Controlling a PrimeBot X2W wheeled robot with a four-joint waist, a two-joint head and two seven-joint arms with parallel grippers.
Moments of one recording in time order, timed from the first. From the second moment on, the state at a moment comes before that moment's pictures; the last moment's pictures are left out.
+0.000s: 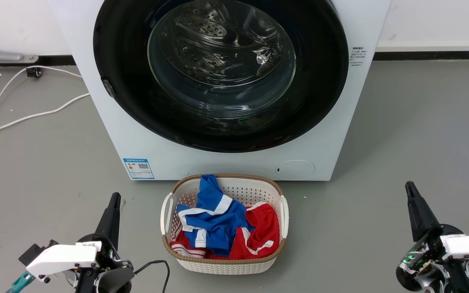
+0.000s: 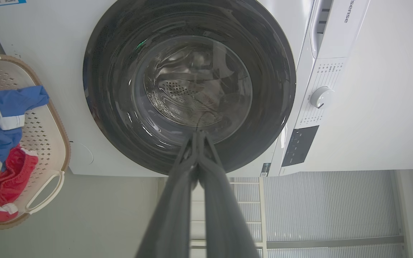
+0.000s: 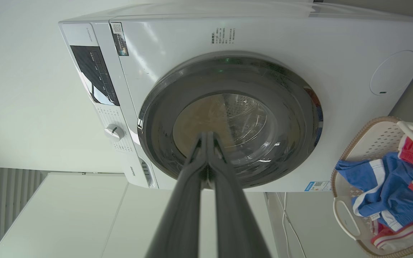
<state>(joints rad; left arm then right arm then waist) -0.11 0.05 0.11 0.25 -1.61 -0.13 0.11 -0.10 -0.05 -0.11 0.25 1.61 0.13 0.11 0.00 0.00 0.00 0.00</state>
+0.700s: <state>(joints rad) -0.11 0.05 0.11 0.25 -1.61 -0.13 0.11 -0.10 -0.05 -0.11 0.25 1.61 0.13 0.11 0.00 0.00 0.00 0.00</state>
